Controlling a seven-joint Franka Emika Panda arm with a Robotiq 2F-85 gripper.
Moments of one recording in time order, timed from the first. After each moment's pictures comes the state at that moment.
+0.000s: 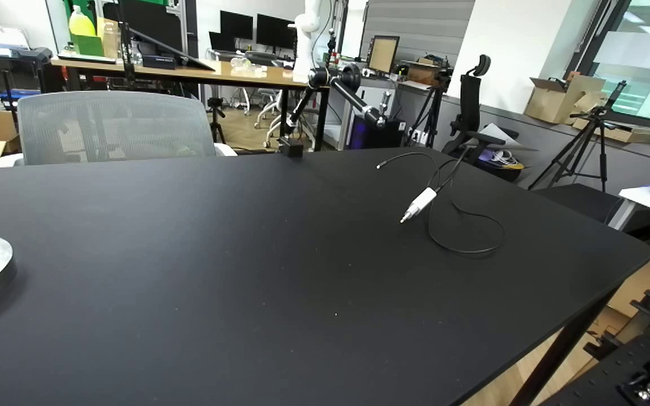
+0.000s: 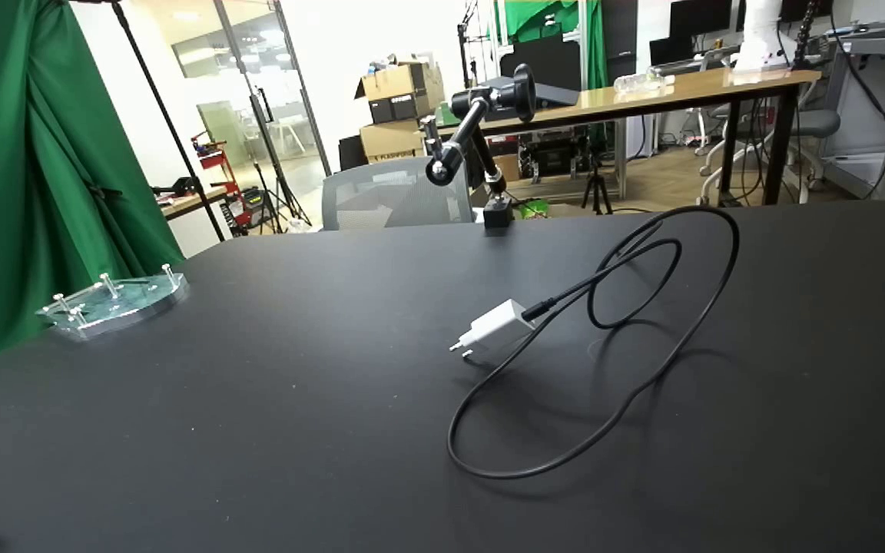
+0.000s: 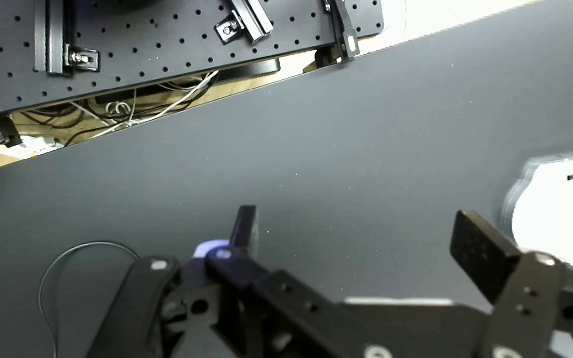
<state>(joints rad) 0.05 -0.76 0.06 -2.56 0.26 1.71 0.25</state>
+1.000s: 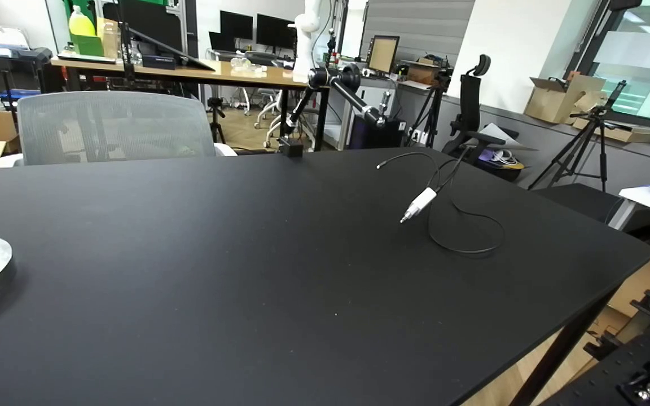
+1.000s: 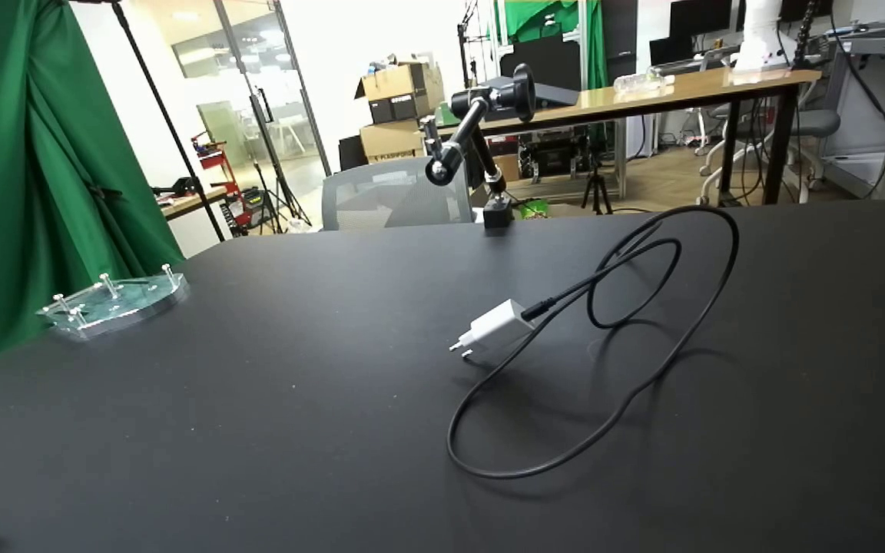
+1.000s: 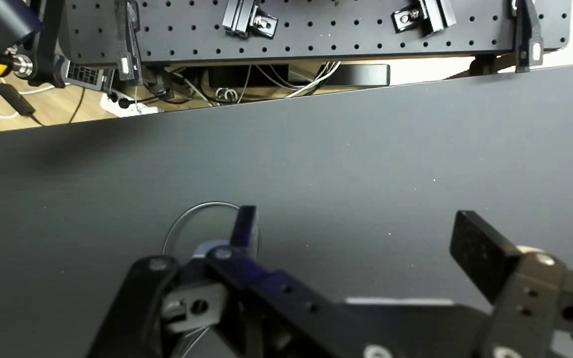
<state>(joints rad) -0.07 -0.62 -0.05 -2.52 -0.04 1.72 -0.07</state>
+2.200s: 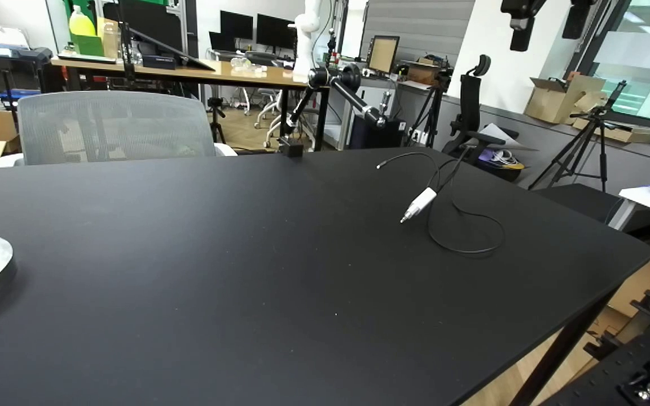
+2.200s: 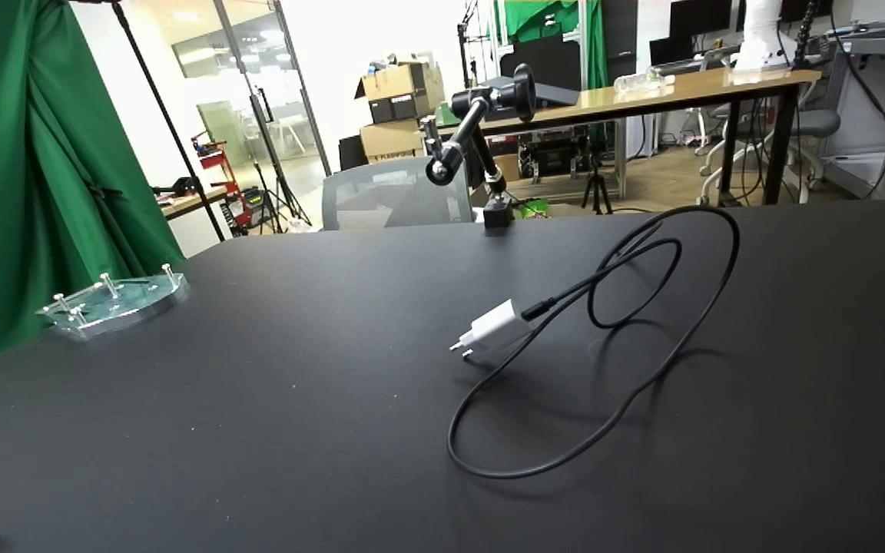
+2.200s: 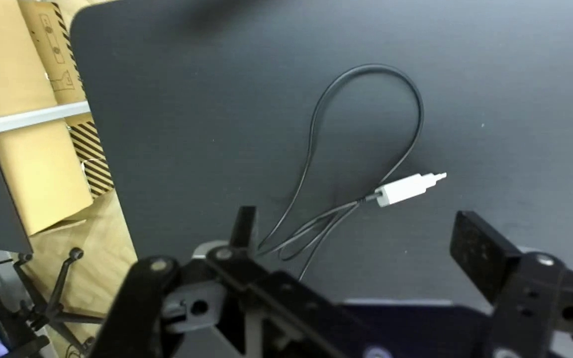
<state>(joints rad) -0.16 -0.44 -0.08 -2.53 -0.38 2.18 0.04</state>
